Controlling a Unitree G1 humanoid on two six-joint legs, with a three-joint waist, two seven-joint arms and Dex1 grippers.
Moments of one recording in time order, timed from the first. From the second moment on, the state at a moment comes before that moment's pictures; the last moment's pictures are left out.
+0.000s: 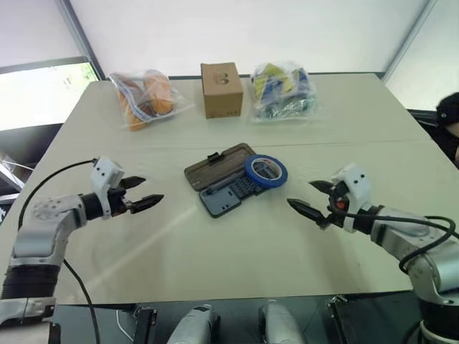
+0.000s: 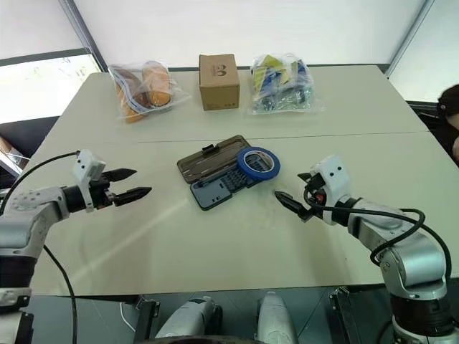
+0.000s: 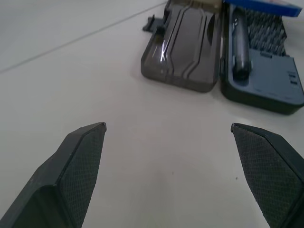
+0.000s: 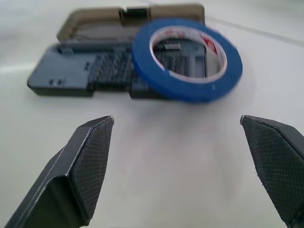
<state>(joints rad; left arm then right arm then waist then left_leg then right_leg) -0.32 0.75 0.17 0.11 -0.42 0.45 -1.00 -0.17 -0.65 -0.19 -0.54 0.53 0.90 0.58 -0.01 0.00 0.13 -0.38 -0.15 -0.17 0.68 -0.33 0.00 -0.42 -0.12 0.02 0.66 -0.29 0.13</state>
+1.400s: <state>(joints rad) -0.45 0.70 0.10 0.00 -0.48 0.56 -1.04 -0.58 -0.54 0.15 -0.05 0.33 0.63 0.66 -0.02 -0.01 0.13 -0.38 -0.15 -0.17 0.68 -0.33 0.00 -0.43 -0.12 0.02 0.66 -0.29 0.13</state>
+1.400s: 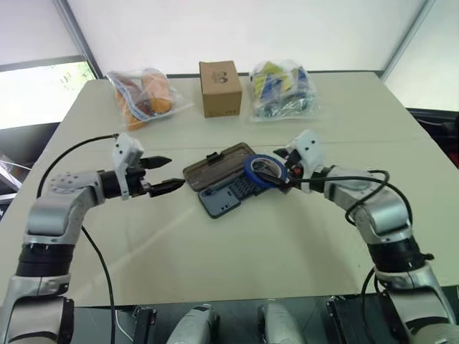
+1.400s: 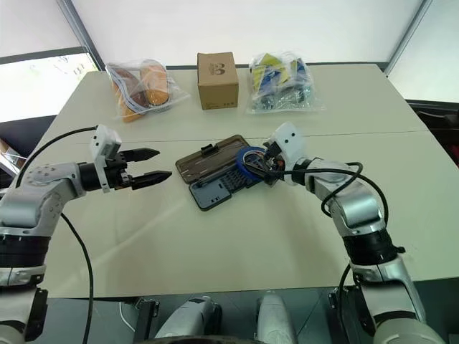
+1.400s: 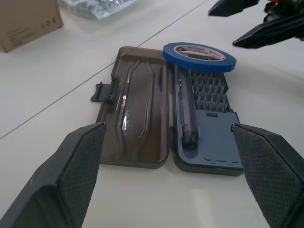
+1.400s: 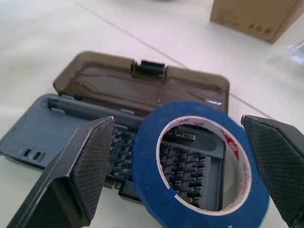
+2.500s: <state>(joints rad) -0.32 0.70 0.10 -0.10 -0.46 0.51 -0.94 -0.67 -0.50 0.20 0.29 0.18 0.45 0.87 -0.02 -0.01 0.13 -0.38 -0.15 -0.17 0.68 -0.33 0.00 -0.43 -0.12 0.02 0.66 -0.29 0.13</state>
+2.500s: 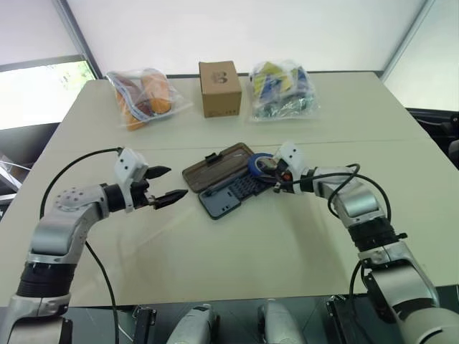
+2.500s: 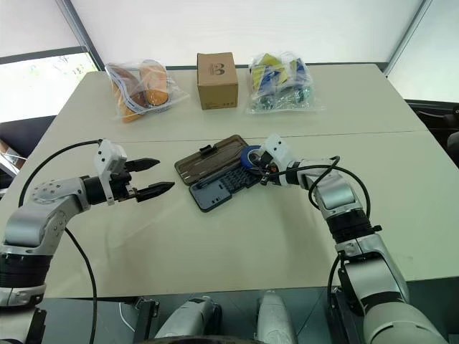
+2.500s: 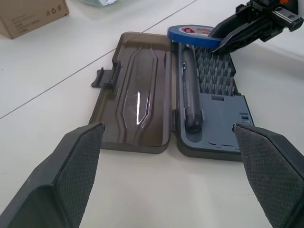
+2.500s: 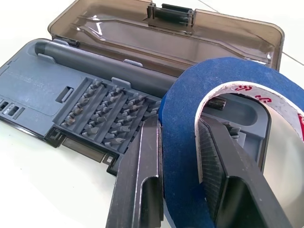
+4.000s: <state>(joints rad) -0.55 0.61 0.01 0.21 -0.35 0.38 -0.91 -0.57 -0.87 -0.16 0.16 0.00 0.69 0.49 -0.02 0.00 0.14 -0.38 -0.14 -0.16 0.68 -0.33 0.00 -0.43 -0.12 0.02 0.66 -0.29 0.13</state>
